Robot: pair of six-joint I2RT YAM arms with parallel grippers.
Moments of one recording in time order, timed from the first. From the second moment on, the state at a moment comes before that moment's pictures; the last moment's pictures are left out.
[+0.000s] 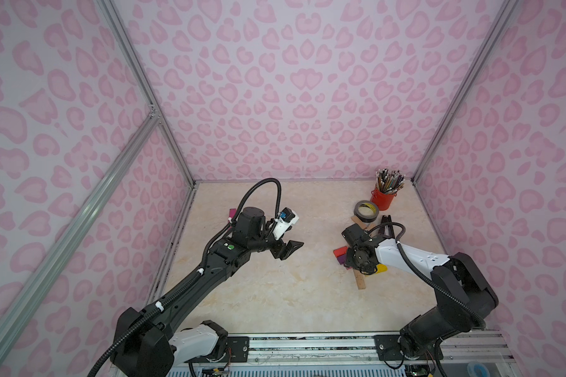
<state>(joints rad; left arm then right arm) -0.55 1.21 0.93 -0.28 0.52 0.26 0.58 1.57 0.88 -0.62 0.17 0.78</state>
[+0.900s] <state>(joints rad) -0.54 1.24 0.93 -0.28 0.53 0.26 0.56 1.56 0.83 -0.59 0.16 0.79</state>
